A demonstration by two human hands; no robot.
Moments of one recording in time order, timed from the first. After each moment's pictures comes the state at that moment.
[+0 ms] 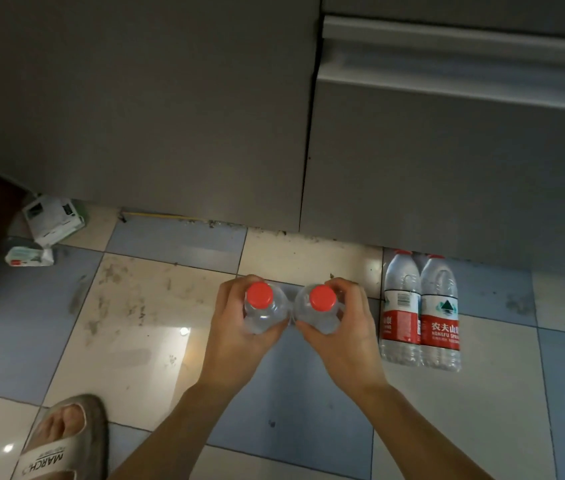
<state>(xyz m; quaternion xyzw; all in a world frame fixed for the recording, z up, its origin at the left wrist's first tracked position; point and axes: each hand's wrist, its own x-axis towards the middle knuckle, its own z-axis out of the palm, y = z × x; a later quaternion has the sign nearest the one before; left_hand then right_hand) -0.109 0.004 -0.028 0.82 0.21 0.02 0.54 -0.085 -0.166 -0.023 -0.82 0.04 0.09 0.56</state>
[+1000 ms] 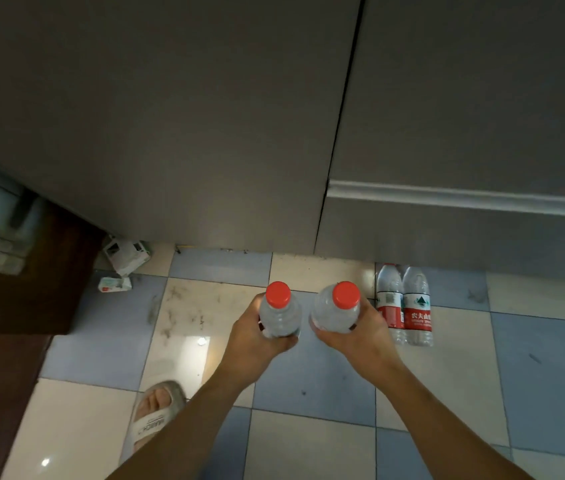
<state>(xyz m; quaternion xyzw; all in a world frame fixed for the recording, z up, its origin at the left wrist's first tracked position) -0.131 0.048 0.136 0.78 0.18 -0.15 0.58 -0.105 -0.158 0.134 -0.78 0.09 0.21 0.58</state>
